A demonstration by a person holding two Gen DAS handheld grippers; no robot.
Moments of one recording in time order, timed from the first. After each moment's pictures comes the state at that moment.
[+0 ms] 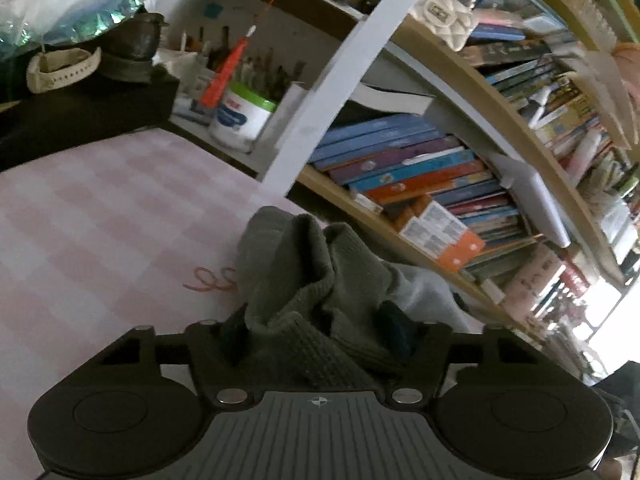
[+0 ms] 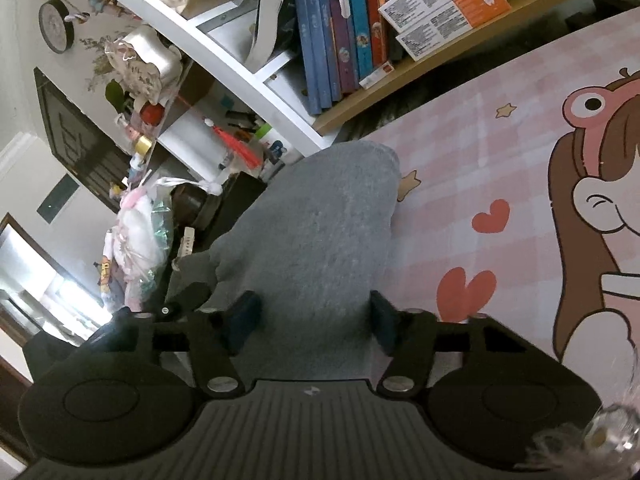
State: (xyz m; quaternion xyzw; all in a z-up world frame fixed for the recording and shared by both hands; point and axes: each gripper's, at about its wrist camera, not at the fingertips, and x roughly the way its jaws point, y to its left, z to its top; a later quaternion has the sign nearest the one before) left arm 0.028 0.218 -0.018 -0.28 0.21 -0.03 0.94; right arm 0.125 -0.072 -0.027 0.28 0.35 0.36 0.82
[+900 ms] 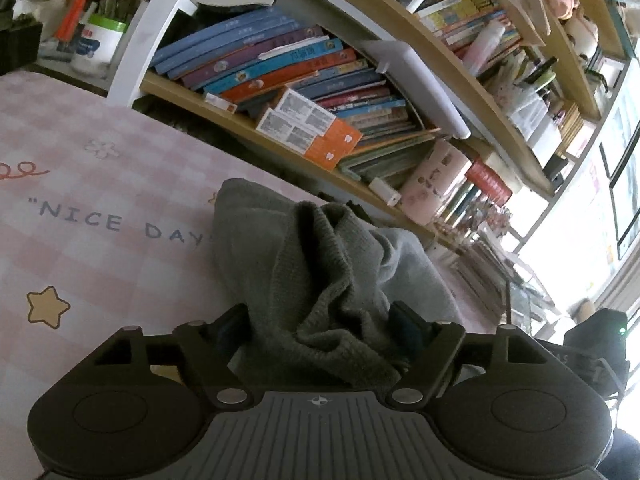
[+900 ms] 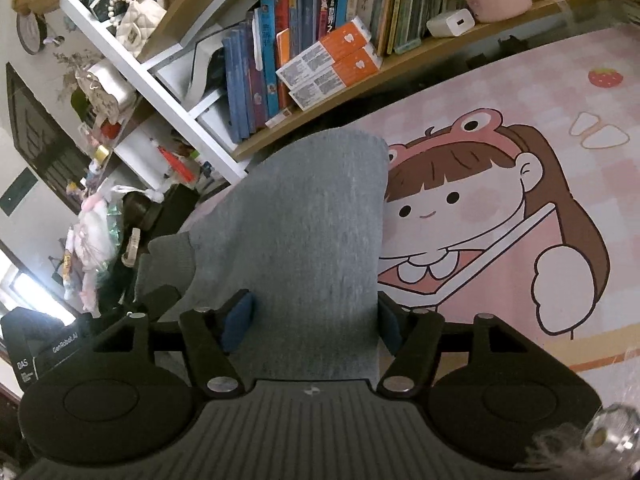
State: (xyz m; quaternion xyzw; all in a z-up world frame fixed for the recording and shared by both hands) left arm 0.036 0.085 -0.019 -0.25 0.26 -0.16 0.92; right arm 0.085 -0.225 -0.012 0.23 0.36 0.29 0.85
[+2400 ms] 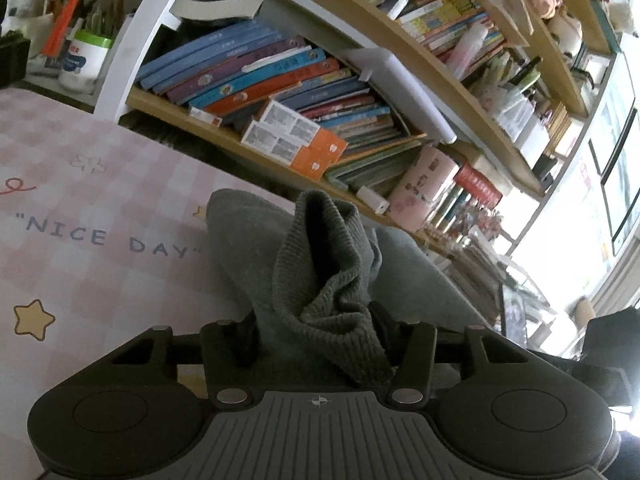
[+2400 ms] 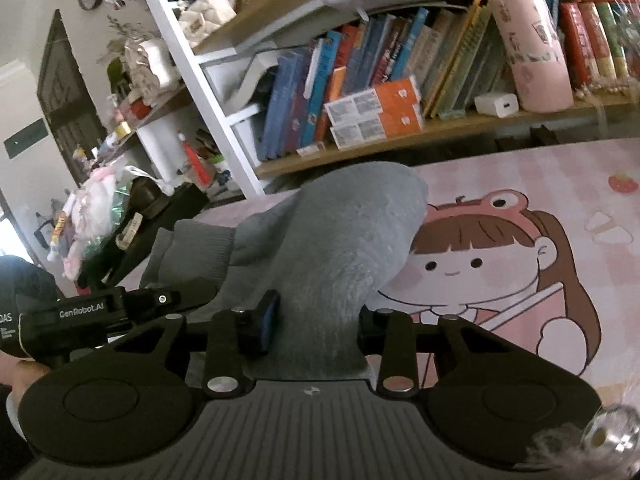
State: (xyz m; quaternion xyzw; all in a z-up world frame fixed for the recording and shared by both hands) left arm 0.033 0.080 -0.011 -0.24 0.24 -0.17 0.93; right arm 0.059 -0.203 0.006 0.14 0.27 0.31 0.90
